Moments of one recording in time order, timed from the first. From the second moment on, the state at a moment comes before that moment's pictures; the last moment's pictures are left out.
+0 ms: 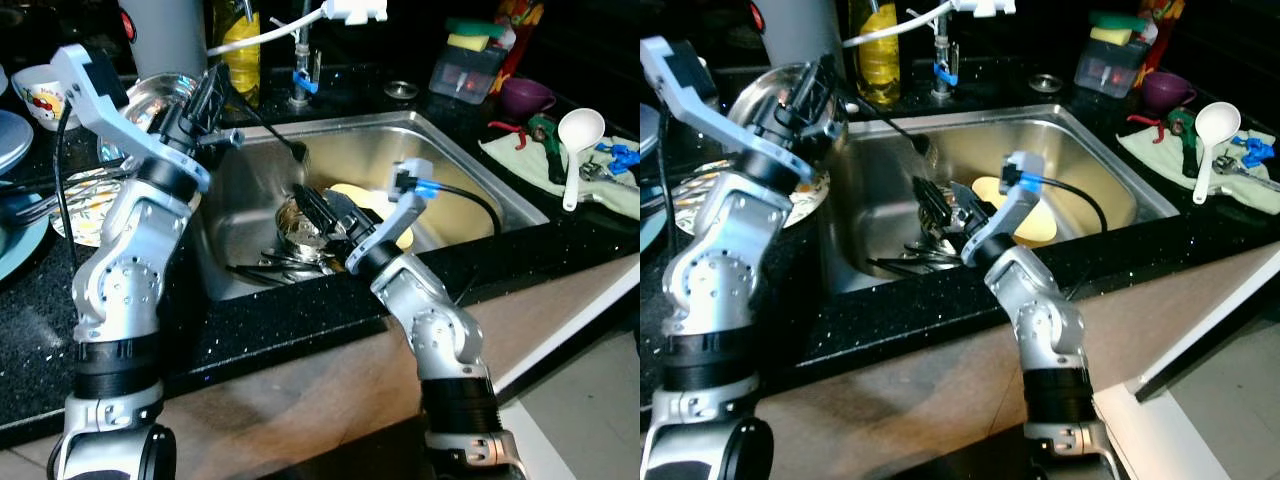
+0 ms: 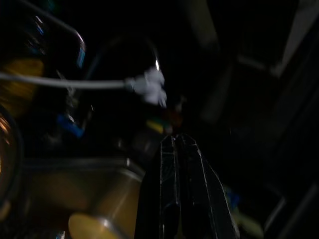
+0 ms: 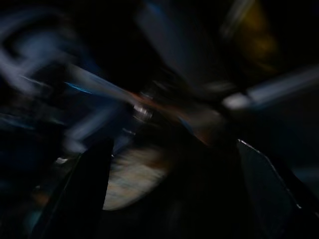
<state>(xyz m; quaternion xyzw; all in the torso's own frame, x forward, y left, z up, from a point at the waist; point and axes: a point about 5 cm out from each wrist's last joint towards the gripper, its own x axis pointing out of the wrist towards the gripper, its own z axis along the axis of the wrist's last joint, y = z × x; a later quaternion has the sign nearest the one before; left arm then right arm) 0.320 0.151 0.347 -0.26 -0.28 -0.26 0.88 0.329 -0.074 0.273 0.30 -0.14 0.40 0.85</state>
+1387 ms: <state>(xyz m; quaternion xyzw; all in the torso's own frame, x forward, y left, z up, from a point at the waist) 0.299 0.147 0.339 -0.15 -0.18 -0.40 0.89 0.332 -0.058 0.276 -0.21 -0.24 0.34 0.89</state>
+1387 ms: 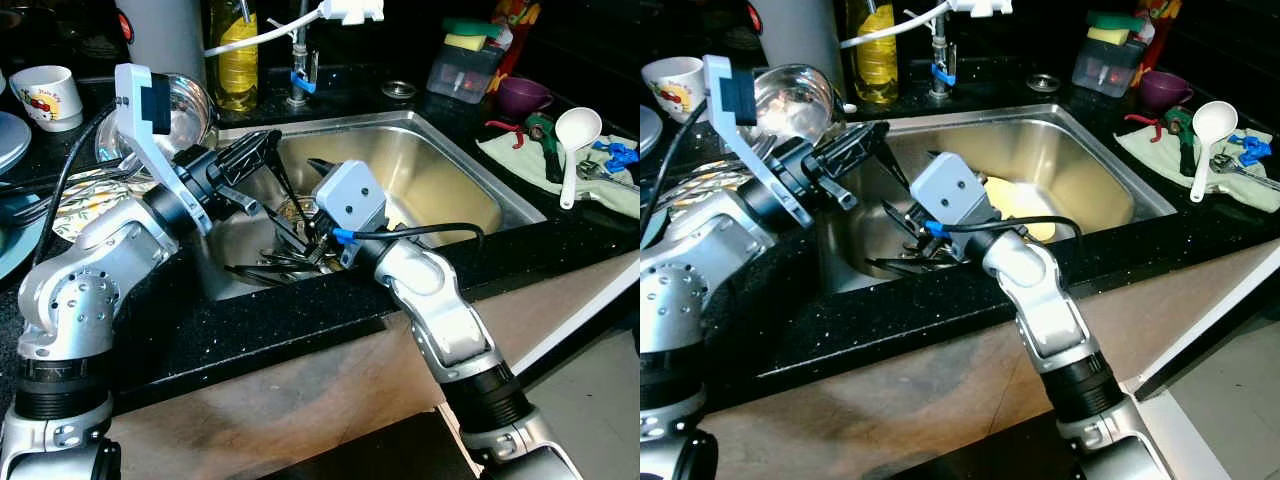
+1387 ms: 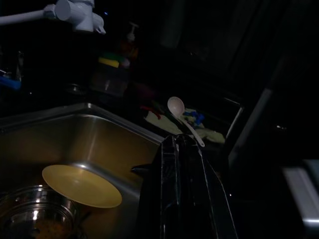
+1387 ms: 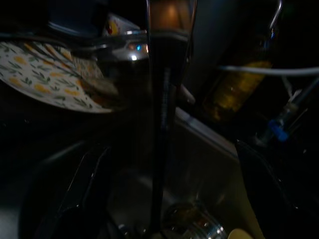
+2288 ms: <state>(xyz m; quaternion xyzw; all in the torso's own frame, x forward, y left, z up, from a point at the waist) 0.298 0.146 0.339 -0.15 -0.18 -0.40 0.89 0.334 -0.056 0.272 -0.20 -0.22 0.35 0.89</state>
